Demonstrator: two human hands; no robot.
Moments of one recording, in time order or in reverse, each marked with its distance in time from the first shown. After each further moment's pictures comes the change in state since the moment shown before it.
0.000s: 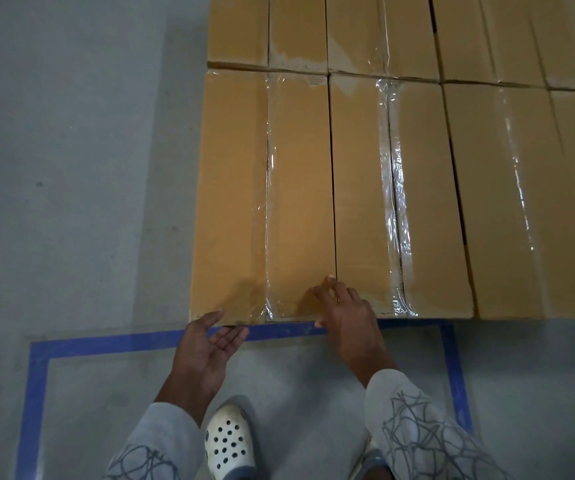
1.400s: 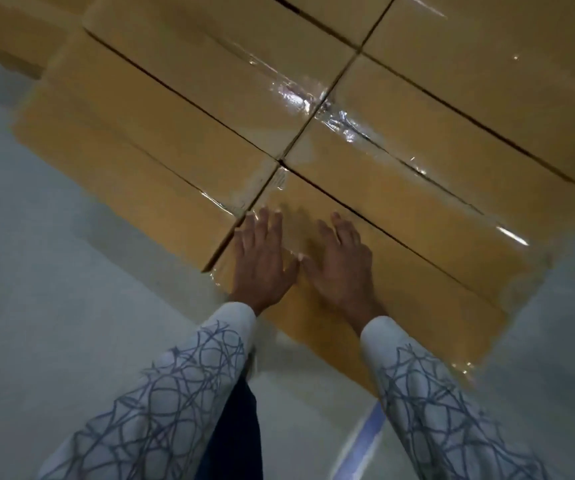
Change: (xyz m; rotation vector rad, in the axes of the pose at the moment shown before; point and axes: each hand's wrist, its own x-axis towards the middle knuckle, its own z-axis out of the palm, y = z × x) left_hand 0.118 0.294 0.370 2.560 -0.919 1.469; right_hand 0.301 -0.120 -0.191 0.842 0.335 0.892
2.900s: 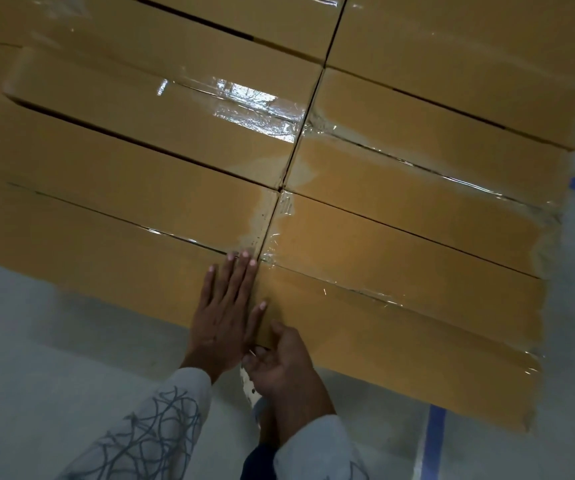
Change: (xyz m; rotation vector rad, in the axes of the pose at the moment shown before) left_hand 0.026 -0.160 0.010 0.257 0.082 0.476; right_hand 0.009 -0.150 0.149 2.030 -0.055 1.348
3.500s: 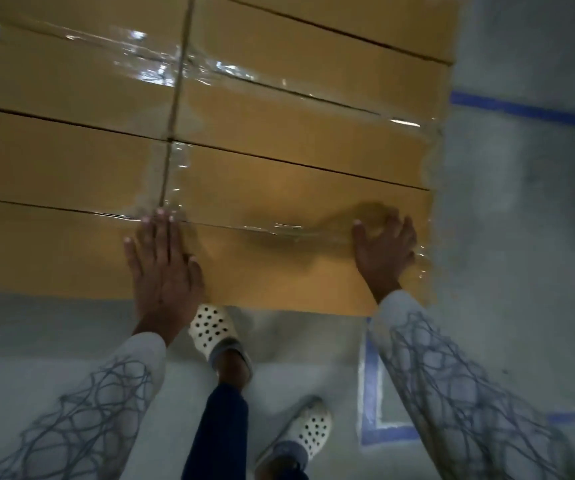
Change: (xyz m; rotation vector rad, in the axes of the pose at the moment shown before) left_hand 0.006 0.054 0.001 -0.111 -0.039 -0.143; right_hand -0.035 -0.202 -0.195 -1.086 1.036 -1.032
